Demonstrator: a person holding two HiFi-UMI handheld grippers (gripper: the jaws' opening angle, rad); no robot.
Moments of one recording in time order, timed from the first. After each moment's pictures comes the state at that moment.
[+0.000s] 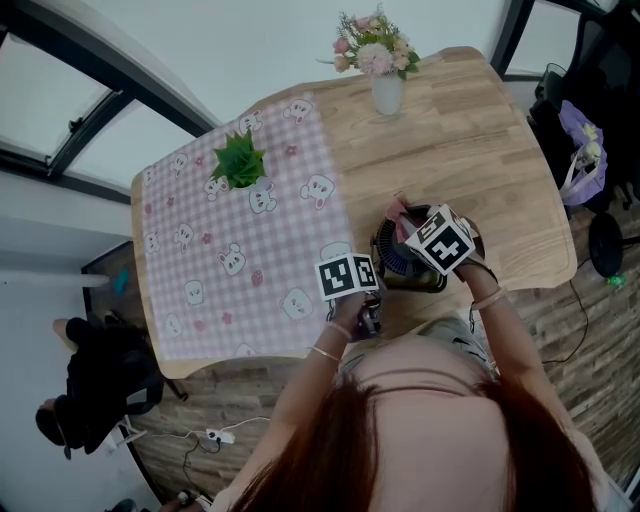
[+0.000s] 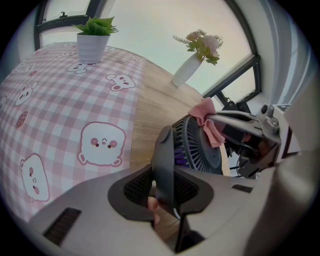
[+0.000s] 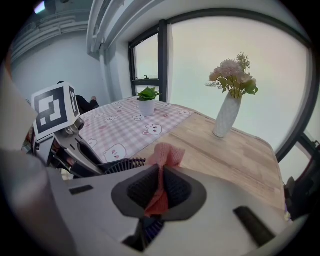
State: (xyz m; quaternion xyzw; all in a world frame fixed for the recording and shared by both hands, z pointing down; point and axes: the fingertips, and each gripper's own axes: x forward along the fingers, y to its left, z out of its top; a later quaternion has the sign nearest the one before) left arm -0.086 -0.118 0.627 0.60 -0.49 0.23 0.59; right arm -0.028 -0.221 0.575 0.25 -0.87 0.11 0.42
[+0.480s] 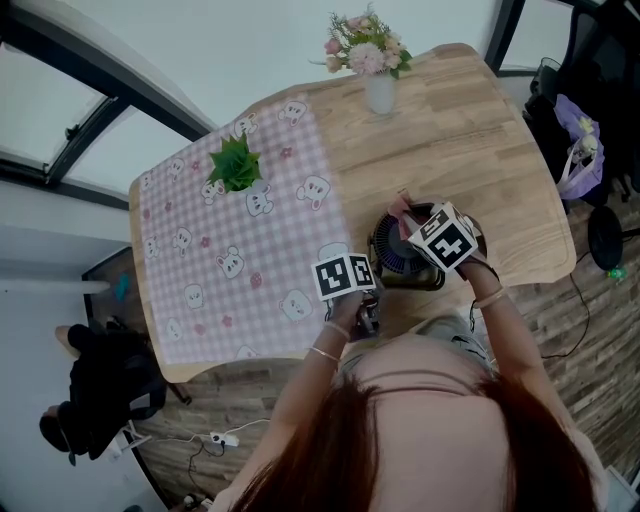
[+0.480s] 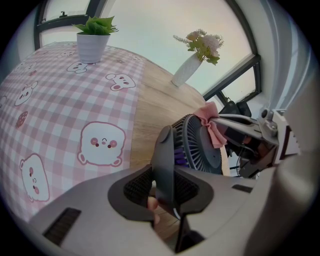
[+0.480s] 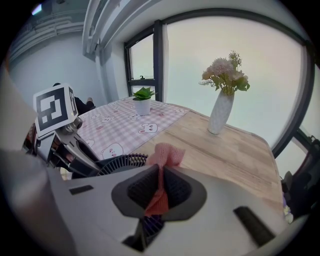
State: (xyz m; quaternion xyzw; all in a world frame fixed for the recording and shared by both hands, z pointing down) left arm -0.085 -0.117 0.627 0.60 -0.49 0.23 0.59; right arm -0.012 -0.223 0.575 0.27 -0.86 0.12 0.42
